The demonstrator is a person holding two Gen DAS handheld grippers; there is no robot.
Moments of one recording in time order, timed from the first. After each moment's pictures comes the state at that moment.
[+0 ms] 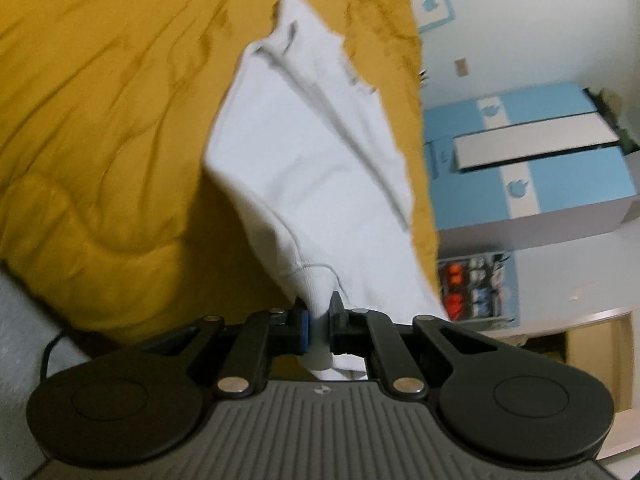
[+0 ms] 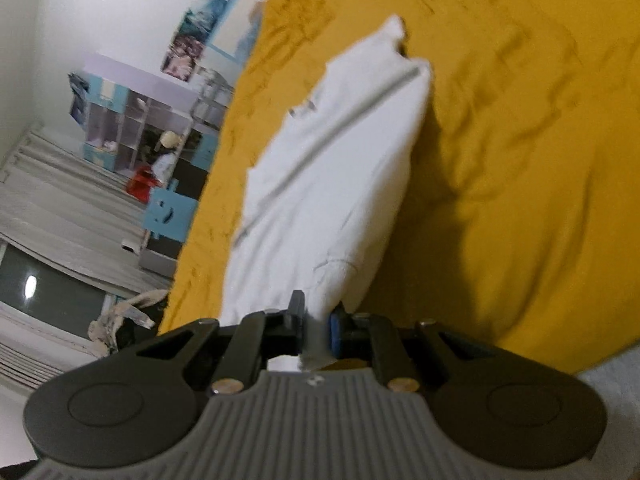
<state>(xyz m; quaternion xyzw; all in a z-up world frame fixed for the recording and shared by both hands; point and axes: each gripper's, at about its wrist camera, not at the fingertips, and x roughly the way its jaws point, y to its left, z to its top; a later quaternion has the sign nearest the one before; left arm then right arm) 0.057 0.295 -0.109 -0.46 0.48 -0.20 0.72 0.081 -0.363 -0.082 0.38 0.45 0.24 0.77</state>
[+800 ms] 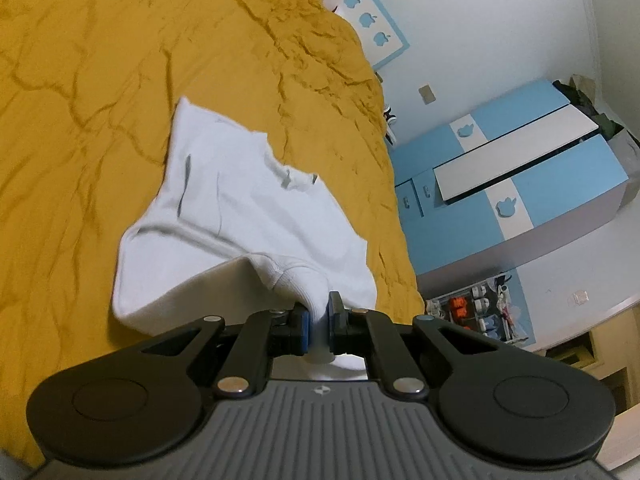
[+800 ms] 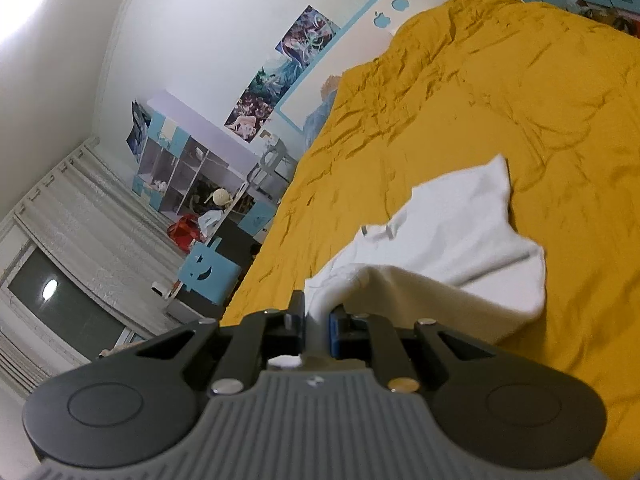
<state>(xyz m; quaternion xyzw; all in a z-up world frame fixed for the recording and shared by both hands) 0.170 0.282 -0.019 -0.39 0.42 -0.20 0.79 0.189 -0.349 -0.001 0.36 0.31 0.28 0.83</state>
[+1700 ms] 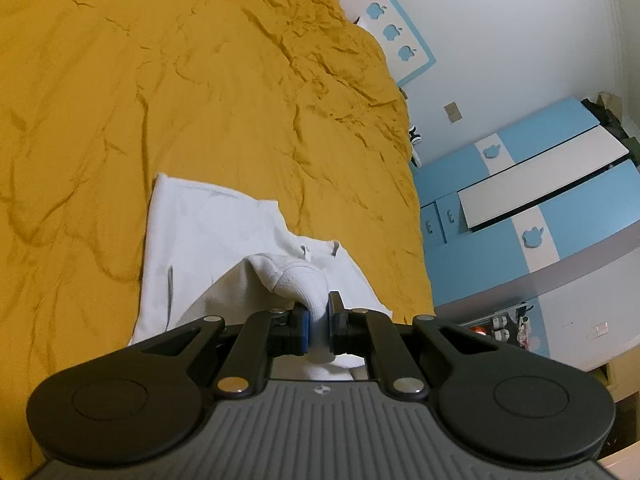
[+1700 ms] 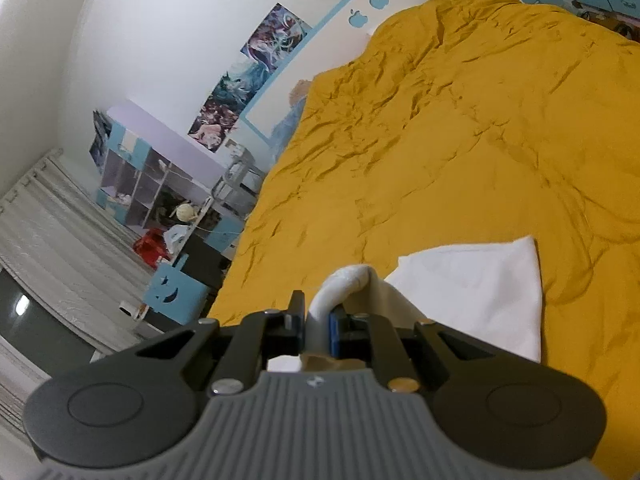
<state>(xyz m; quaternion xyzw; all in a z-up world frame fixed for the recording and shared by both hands) 0.316 0.292 -0.029 -0.39 0.43 -0.17 0.79 0.409 -0.310 -0.002 0.35 0.34 0.24 0.84</state>
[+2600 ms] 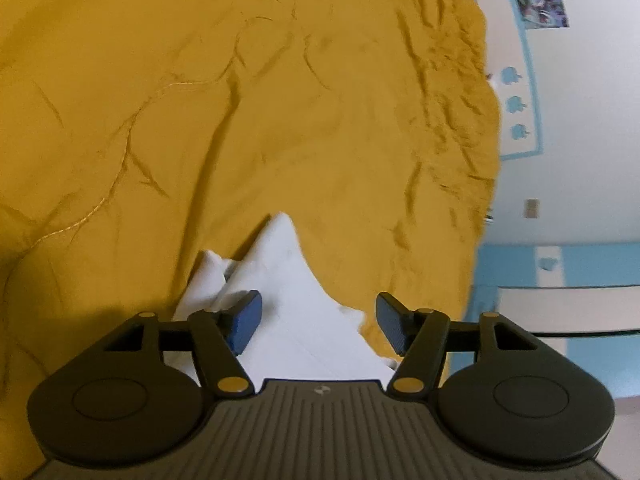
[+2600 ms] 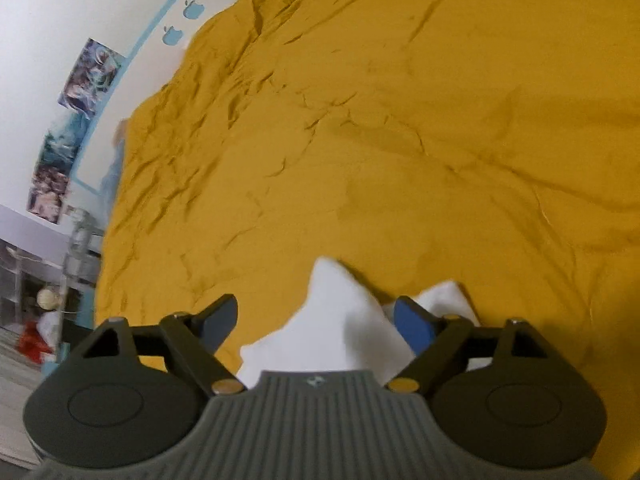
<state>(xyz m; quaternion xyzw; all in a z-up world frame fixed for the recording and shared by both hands) 0.451 0.331 -0.159 -0.54 0.46 -0.04 0.70 0.578 -0.300 -0.131 0.41 0.41 0.00 0.81</state>
